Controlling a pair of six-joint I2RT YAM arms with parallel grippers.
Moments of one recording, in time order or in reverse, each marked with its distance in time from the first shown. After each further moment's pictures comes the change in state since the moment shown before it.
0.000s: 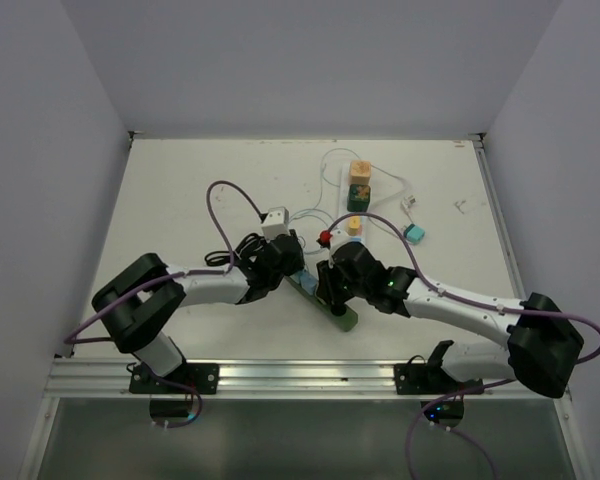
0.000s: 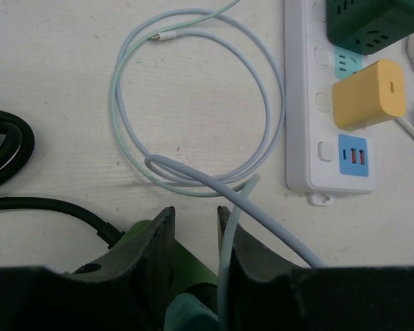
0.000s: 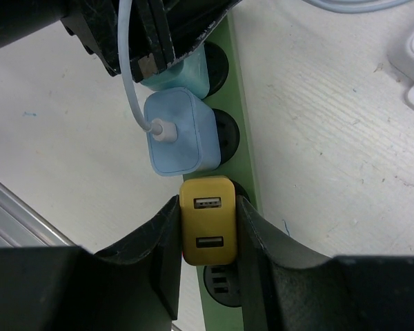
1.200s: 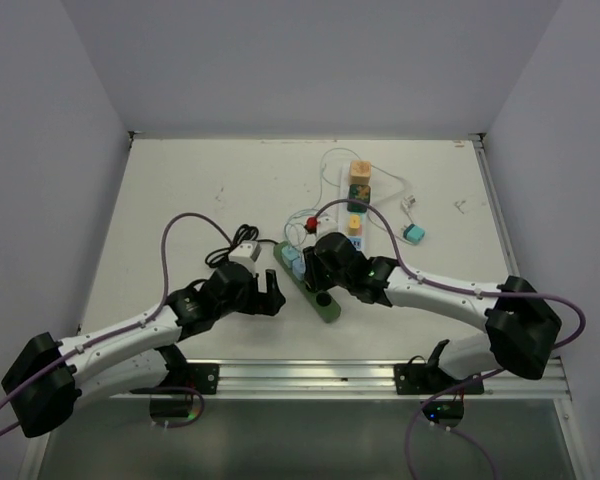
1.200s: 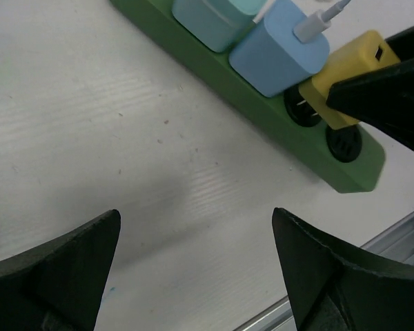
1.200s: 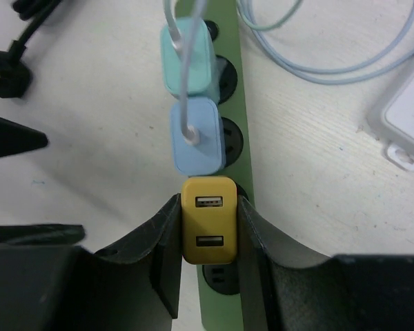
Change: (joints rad) left arm 0.039 -0.703 -0.274 -0.497 0.347 0.116; right arm 0.029 0.148 0.119 0.050 0.112 0.037
